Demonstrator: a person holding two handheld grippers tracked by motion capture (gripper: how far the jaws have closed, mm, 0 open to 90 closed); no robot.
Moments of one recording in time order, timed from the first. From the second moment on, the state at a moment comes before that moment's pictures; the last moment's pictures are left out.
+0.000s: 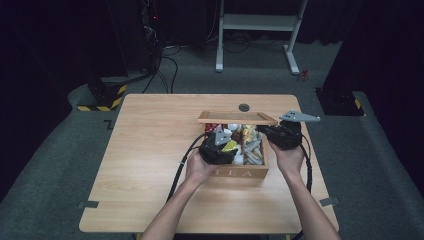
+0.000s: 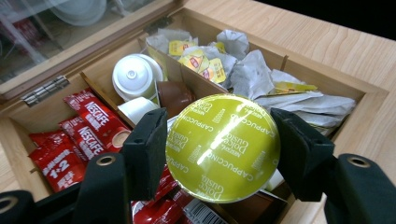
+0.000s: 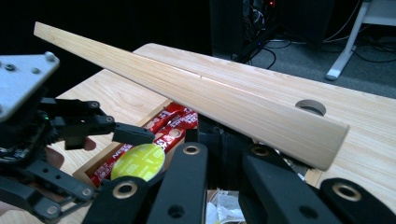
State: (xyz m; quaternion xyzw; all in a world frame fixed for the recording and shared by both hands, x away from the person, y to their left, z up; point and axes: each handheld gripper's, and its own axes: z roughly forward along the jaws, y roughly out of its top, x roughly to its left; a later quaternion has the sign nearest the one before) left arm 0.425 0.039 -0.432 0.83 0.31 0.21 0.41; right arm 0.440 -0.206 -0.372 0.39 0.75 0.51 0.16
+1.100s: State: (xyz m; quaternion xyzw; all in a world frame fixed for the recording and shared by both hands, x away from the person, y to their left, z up) left arm 0.404 0.091 -0.418 0.80 0.34 0.21 0.45; right arm 0.439 -0.205 -0.372 0.39 0.75 0.51 0.15
